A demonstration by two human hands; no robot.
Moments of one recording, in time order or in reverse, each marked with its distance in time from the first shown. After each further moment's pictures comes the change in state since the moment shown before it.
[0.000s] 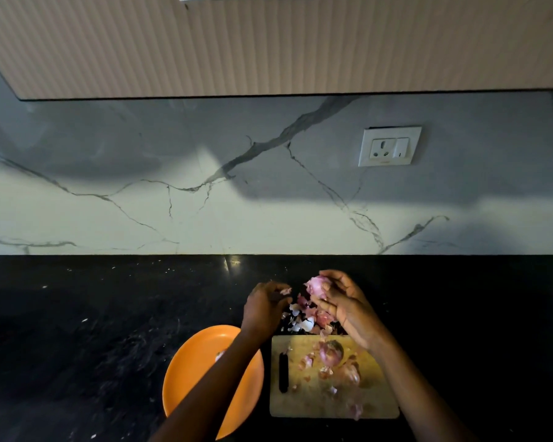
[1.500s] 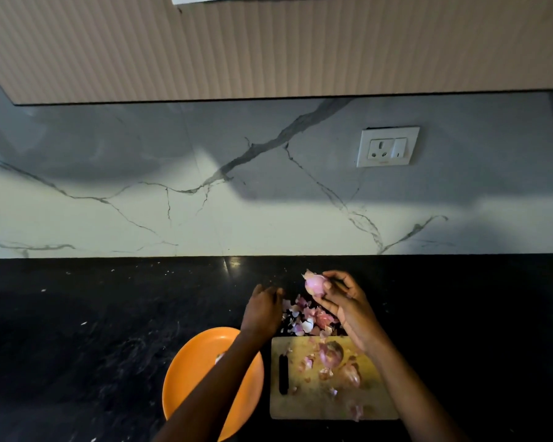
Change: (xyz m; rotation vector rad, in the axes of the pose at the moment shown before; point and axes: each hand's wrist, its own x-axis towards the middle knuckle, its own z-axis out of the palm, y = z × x) left_hand -0.001 0.013 -0.002 0.173 -0.044 -0.043; right_hand 0.004 0.006 -0.002 -0.031 0.102 -0.052
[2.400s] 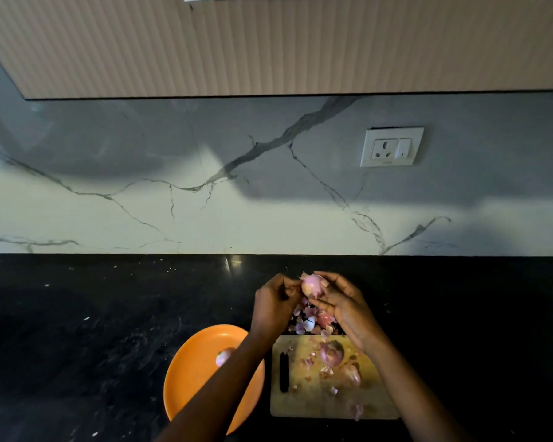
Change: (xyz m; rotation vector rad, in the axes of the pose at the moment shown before) left_hand -0.013 0.022 0.002 -0.434 0.153 0.092; right_hand -0.001 0.000 0.009 -0.154 -0.066 0.016
